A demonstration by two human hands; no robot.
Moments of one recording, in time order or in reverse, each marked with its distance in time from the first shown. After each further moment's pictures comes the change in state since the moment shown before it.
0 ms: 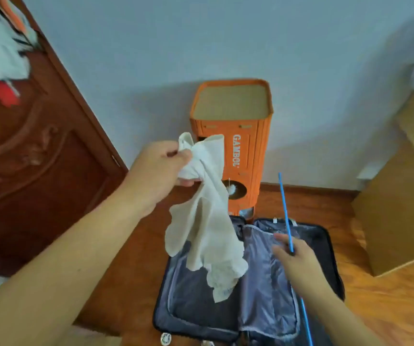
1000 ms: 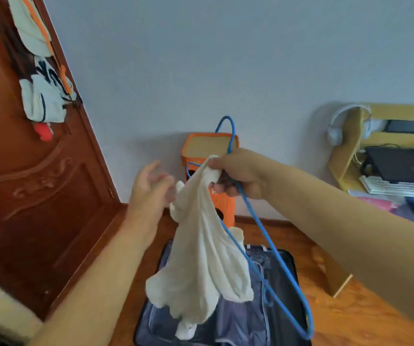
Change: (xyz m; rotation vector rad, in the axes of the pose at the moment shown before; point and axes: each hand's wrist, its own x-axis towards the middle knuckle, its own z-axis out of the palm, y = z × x) left_hand -0.207 0.057 -0.010 -0.484 0.239 0.102; right_hand -0.194 -0.256 -0.080 0.049 -0.437 -0.137
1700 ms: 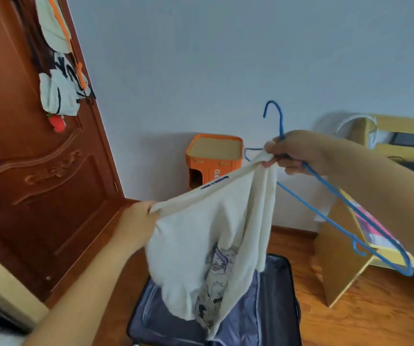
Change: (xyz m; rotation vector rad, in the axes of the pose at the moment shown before) left_hand -0.020 -0.046 -0.045 0.897 -0.082 0.052; right_hand -0.008 0.003 -0.125 -0.182 0.071 -0.046
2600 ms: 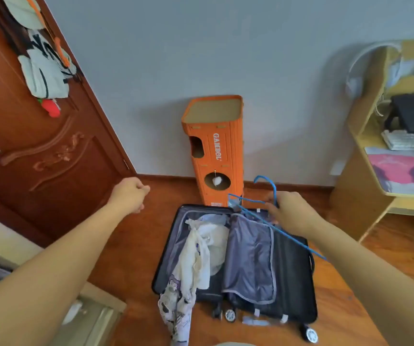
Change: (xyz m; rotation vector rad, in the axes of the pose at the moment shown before) left_hand 0.031 -0.016 0.048 0.156 -0.027 -0.292; right_hand -0.028 0.236 0.047 -0.482 0.112 -0.082
